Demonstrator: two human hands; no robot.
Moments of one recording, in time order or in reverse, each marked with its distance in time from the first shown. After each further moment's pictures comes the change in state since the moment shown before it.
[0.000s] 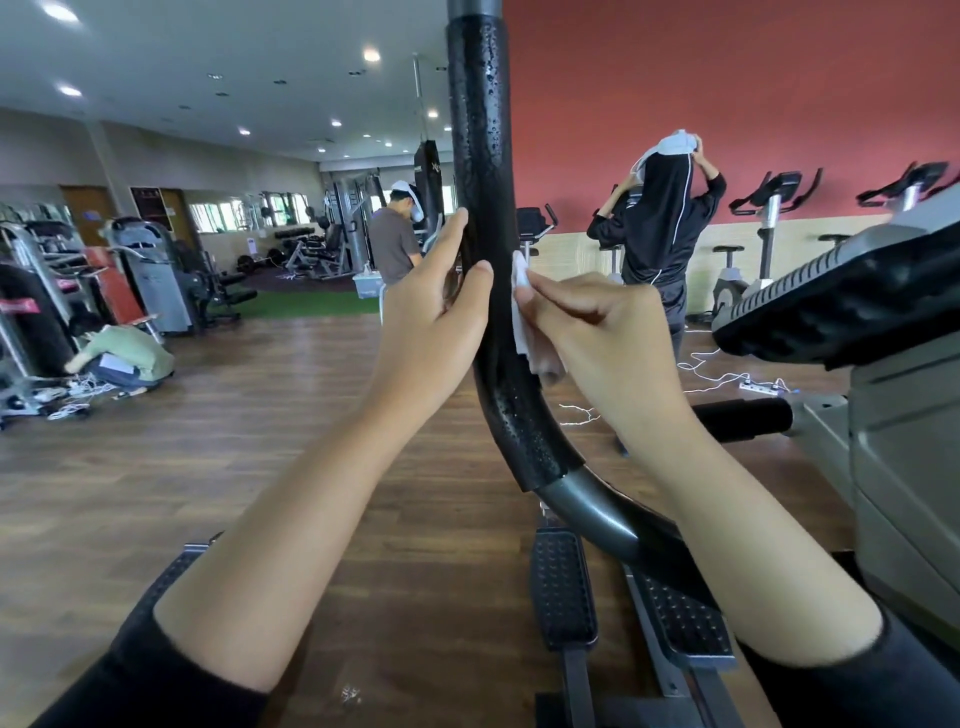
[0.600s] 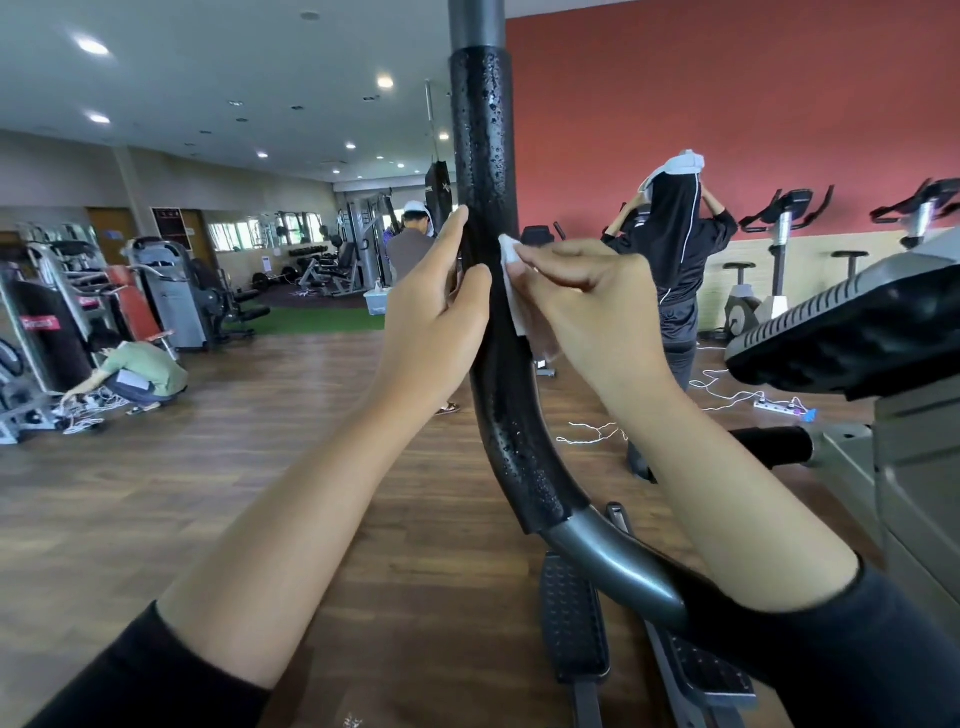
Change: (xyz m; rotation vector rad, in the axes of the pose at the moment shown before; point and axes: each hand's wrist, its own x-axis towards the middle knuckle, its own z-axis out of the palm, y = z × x) left_hand 0.023 0.002 0.002 -0.014 0.051 0.019; right_hand 0.042 -0.001 0.012 -0.029 0.101 -0.019
